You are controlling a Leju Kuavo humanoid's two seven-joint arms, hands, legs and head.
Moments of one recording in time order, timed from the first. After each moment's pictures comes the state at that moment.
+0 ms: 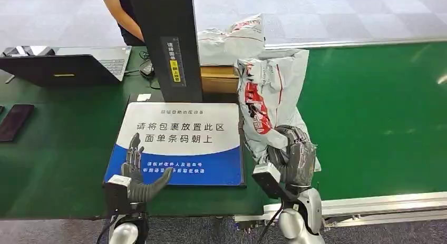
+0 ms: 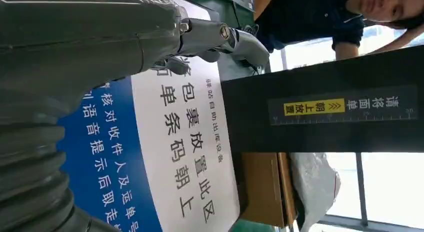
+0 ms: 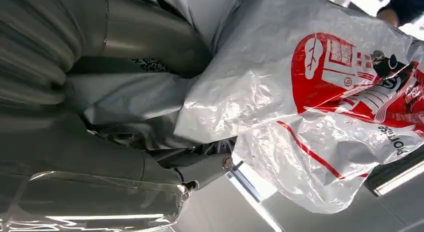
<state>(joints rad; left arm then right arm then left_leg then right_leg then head) 0.03 -0.22 -0.16 -1.37 -0.31 0.11 -0.57 -0.06 0.15 0.10 -1.49 0.87 -0.67 -0.27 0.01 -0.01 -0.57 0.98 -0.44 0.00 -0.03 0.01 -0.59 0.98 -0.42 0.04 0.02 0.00</state>
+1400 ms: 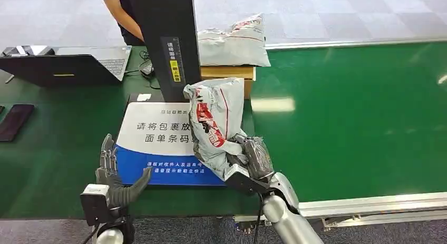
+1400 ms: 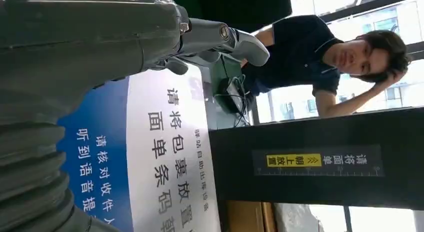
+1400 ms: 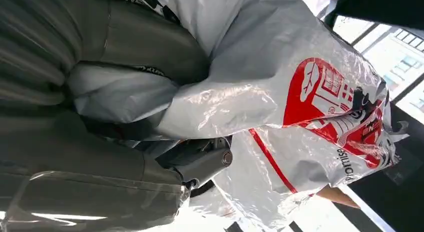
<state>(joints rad) 0.09 -0.19 -0.11 -1.50 -0.30 0.20 -0.59 -0.26 0.09 0.30 -1.18 0.65 -0.37 -0.40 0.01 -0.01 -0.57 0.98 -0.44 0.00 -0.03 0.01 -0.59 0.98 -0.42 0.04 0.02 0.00</state>
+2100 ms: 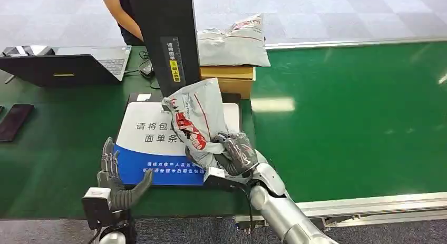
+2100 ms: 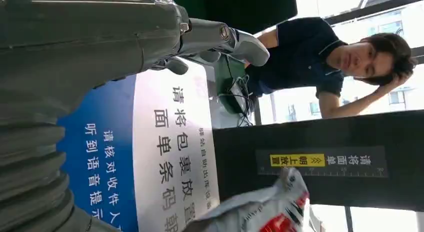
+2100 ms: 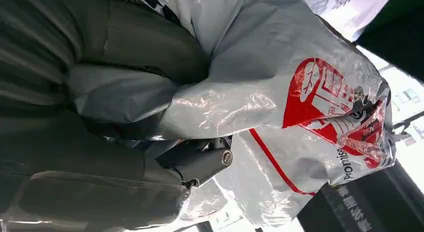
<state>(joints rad) 0.10 -0.20 -0.13 -1.50 -0.30 0.21 -0.60 -0.48 0.13 0.43 -0.80 0.81 -0.54 -0.46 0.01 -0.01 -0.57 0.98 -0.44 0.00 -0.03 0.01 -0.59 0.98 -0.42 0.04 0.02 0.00</state>
